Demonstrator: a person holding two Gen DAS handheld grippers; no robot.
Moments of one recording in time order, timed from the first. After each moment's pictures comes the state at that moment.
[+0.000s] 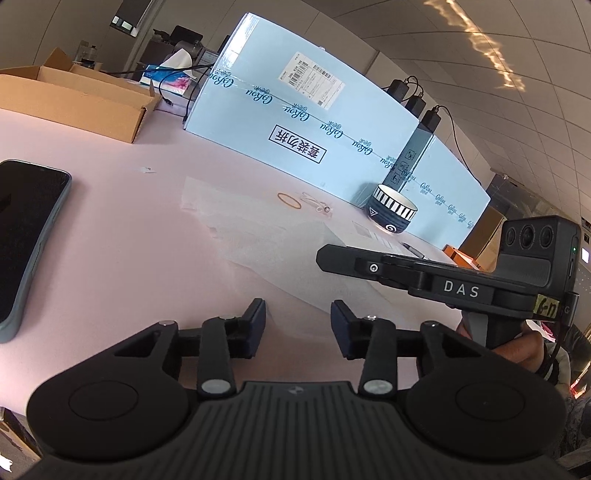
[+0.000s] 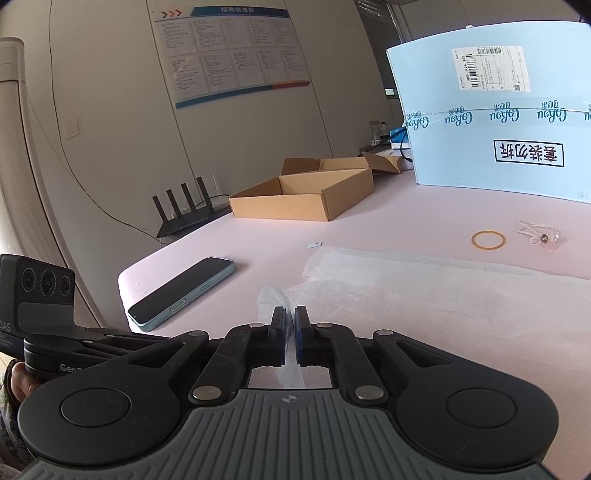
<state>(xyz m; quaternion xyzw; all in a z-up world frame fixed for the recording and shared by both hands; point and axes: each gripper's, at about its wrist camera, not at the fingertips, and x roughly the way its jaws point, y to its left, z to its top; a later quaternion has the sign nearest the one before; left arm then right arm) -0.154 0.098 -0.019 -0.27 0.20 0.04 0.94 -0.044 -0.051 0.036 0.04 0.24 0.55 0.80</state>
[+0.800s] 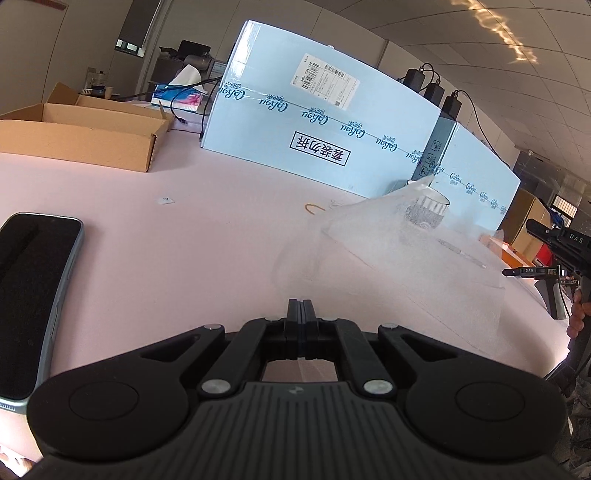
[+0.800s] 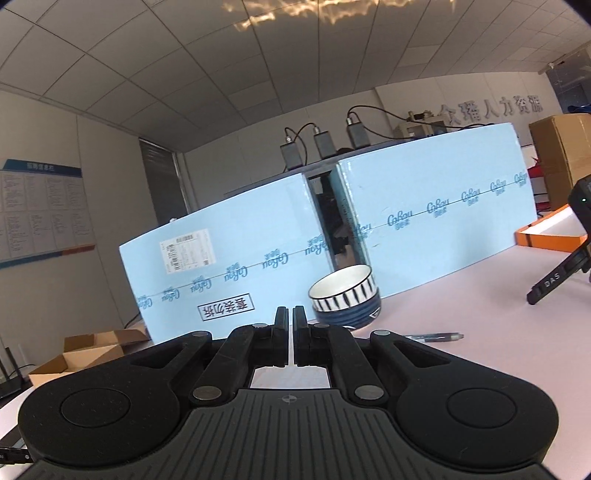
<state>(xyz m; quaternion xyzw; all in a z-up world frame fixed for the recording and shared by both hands) -0.131 0.094 0.000 -0.17 0.20 0.07 0.96 -0.029 -0.294 0.068 0.17 0.07 0.15 0.97</state>
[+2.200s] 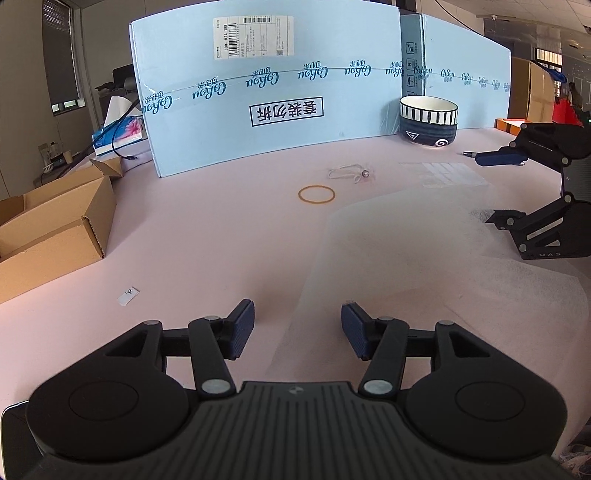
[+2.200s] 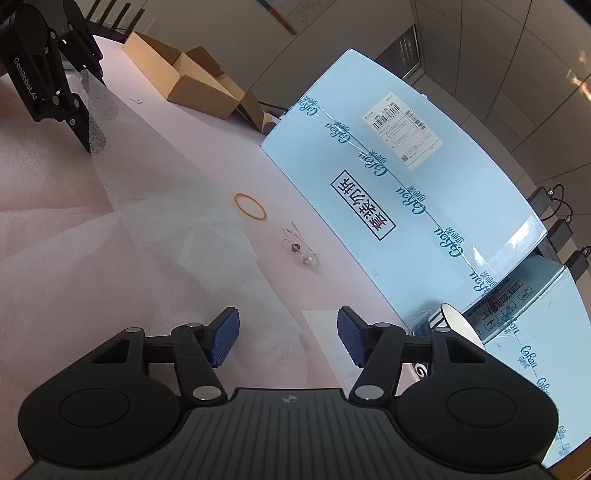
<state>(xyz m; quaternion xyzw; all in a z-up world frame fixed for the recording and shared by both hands) -0.025 0.092 0.005 0.02 0.30 0.06 0.95 0.022 -0.112 -0.004 -0.41 0.10 0.33 0.85</state>
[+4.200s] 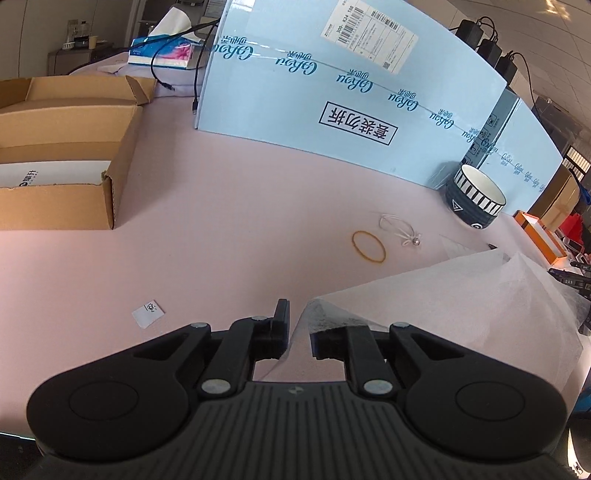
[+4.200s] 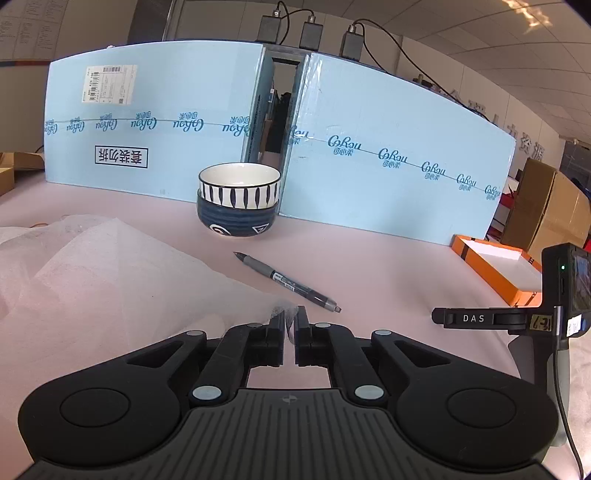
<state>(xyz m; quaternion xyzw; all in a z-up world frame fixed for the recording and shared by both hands) 0.024 0.190 0.033 -0.20 0.35 0.06 0.91 0.068 -0.304 0.047 -0.08 0.25 0.08 0.96</state>
